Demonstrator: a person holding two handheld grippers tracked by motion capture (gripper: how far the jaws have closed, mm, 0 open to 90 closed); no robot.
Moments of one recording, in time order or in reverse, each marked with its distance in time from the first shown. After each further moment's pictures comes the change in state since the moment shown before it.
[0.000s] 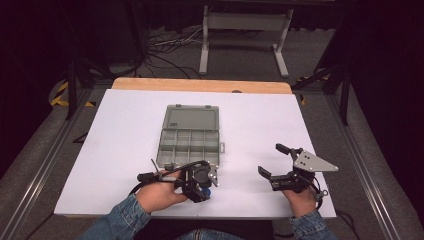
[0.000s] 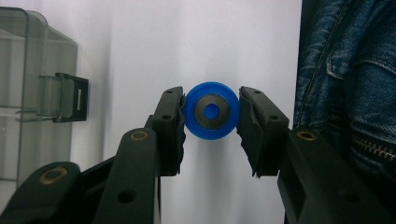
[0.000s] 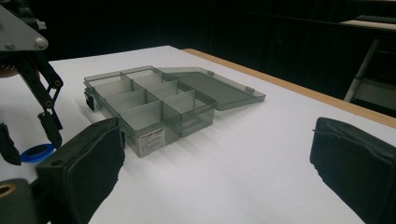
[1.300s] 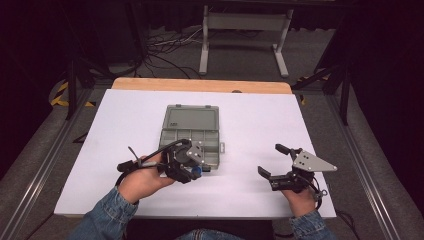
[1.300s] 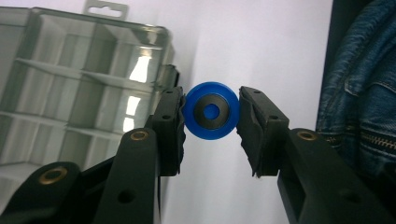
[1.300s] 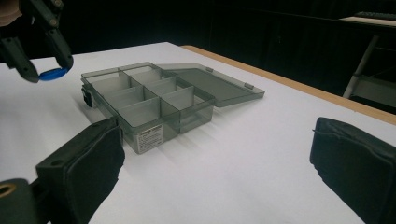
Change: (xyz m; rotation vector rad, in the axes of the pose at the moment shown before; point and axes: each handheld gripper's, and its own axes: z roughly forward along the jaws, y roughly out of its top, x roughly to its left) left arm 0.021 -0.025 -0.063 -0.134 0.127 -0.099; right arm 0.000 -0.001 0.001 0.016 -0.006 -0.003
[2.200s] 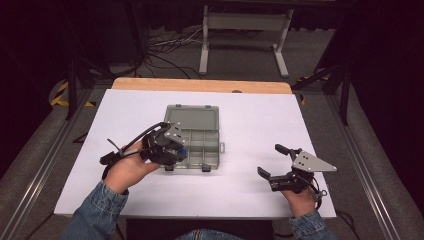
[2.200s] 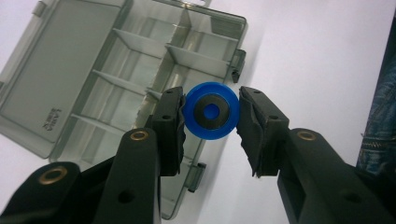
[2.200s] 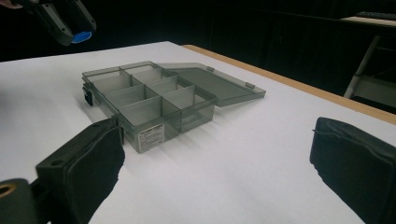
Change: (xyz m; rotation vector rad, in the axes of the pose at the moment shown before) left arm 0.034 -0.029 -0.030 -0.062 0.108 -0.132; right arm 0.001 -0.001 0.000 -0.001 0.002 -0.001
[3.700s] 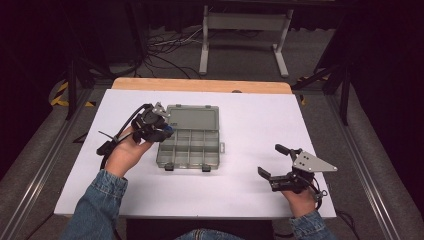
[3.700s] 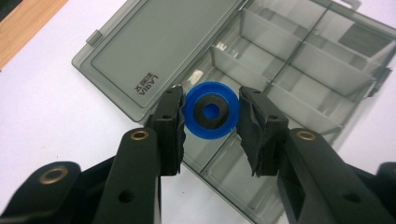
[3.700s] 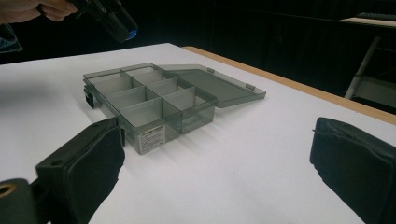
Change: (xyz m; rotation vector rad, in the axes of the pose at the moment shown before) left arm 0.064 -0.022 0.018 -0.027 0.170 -0.256; right arm 0.000 0.000 -0.001 -0.008 0.004 0.002
